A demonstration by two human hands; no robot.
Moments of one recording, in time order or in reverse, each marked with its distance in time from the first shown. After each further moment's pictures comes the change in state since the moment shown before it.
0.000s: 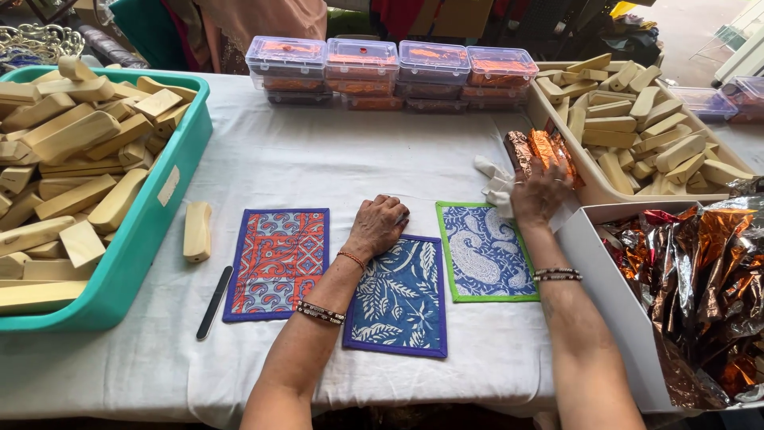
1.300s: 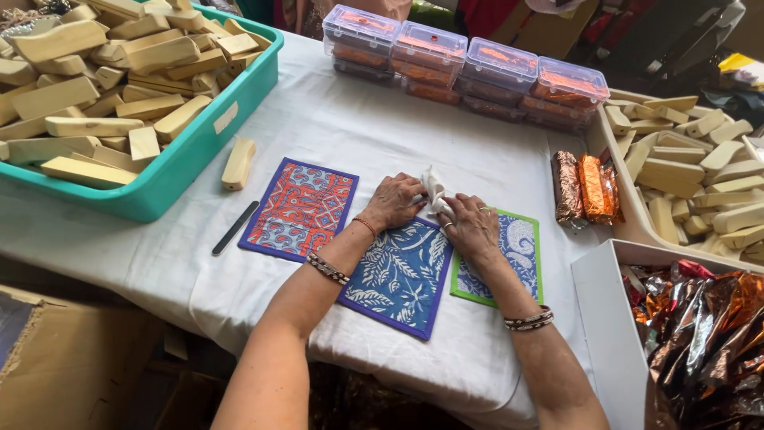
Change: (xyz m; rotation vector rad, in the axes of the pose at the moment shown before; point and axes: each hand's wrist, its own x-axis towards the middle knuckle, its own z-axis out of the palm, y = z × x) left_hand -0.002 -0.007 0.001 -0.015 0.078 -0.070; right_hand -0.043 -0.127 -0.164 0.637 -0.723 -0.458
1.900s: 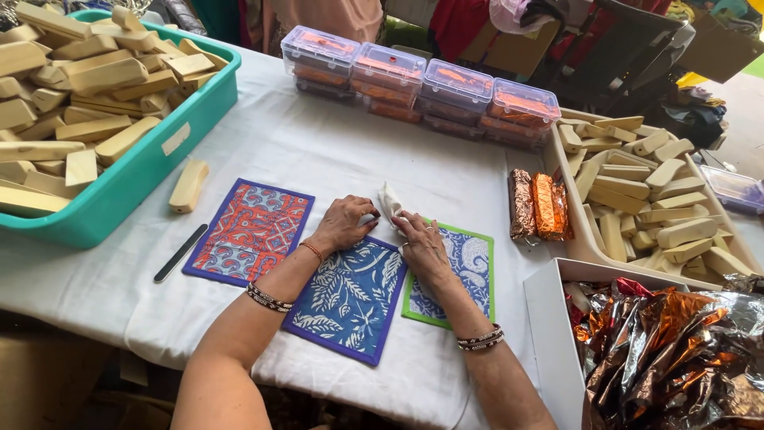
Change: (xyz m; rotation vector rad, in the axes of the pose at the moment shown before) left_hand -0.006 0.000 -0.010 -0.057 -0.013 -0.077; right_hand 0.005 0.015 0.007 0.215 -0.045 -0.154
